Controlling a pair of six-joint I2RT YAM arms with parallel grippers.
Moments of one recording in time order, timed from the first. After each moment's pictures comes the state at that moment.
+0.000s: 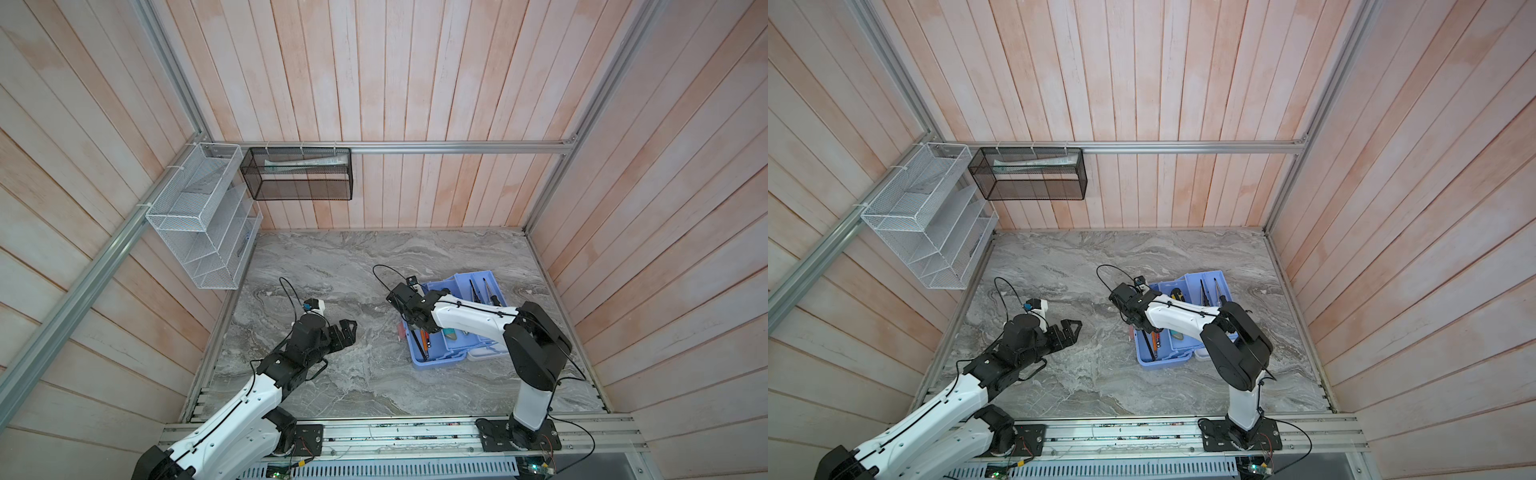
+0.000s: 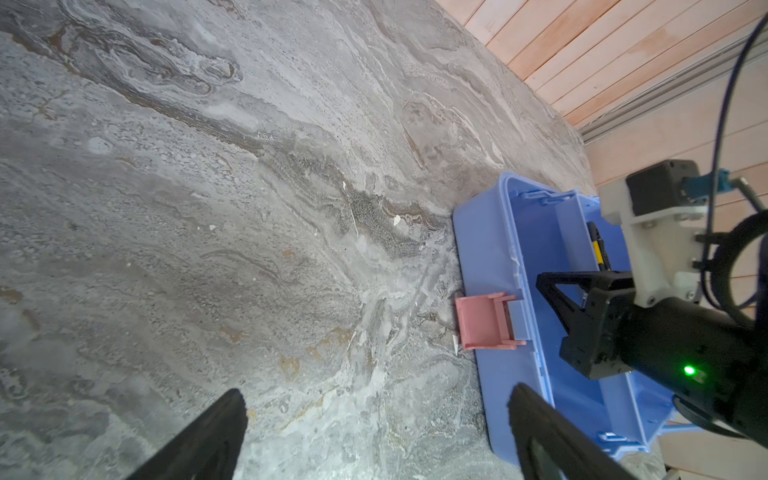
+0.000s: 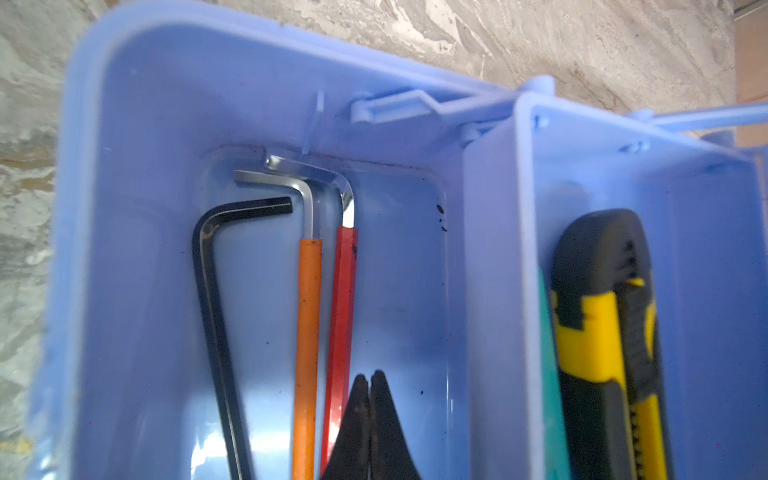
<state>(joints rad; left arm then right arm) -0.51 0.86 0.44 -0.21 0.02 -0.74 0.87 1.86 1.25 -0.69 0.57 0.53</state>
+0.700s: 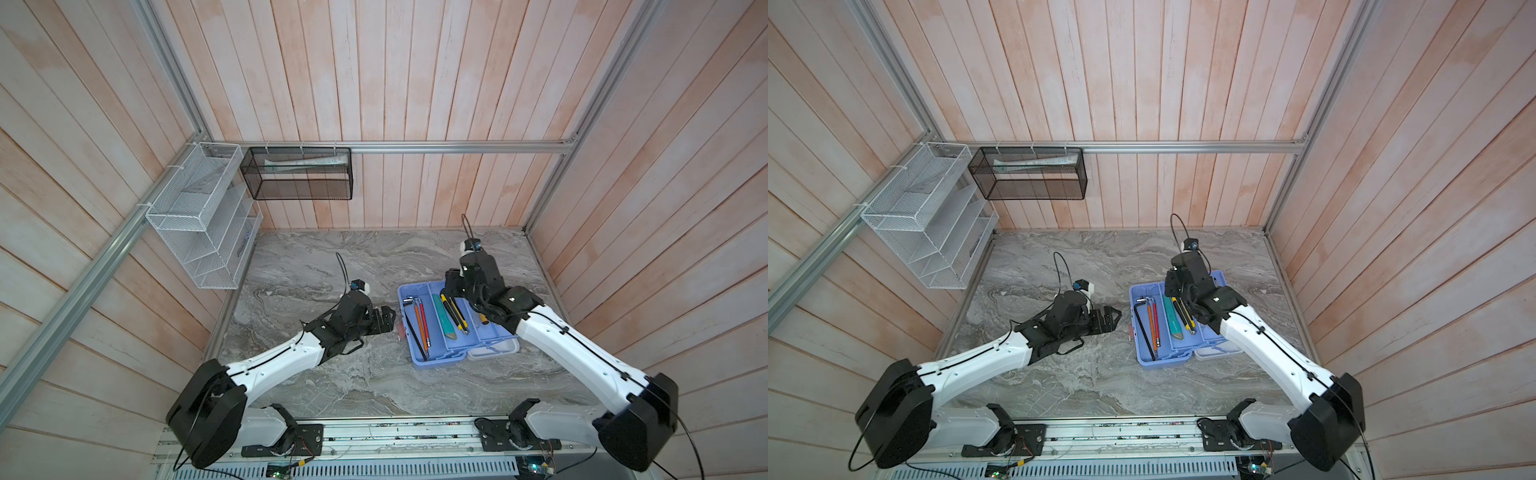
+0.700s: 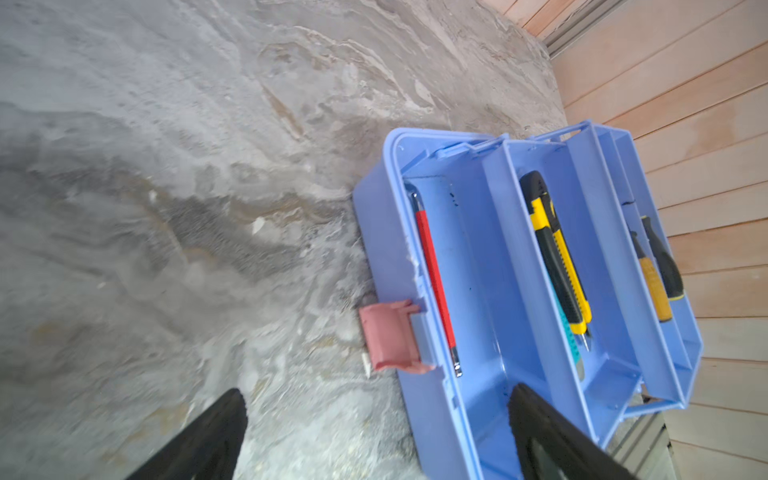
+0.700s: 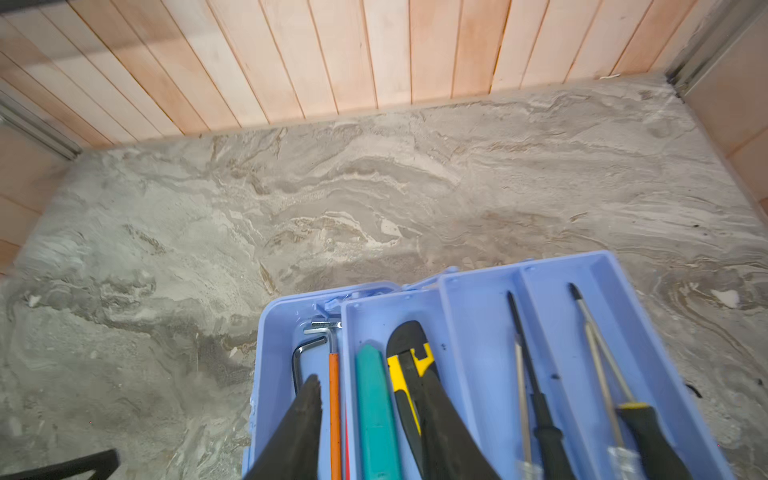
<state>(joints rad) -0.72 1.38 0.80 -0.10 0.02 -0.72 0.59 1.21 1.09 -0.48 0.31 0.47</state>
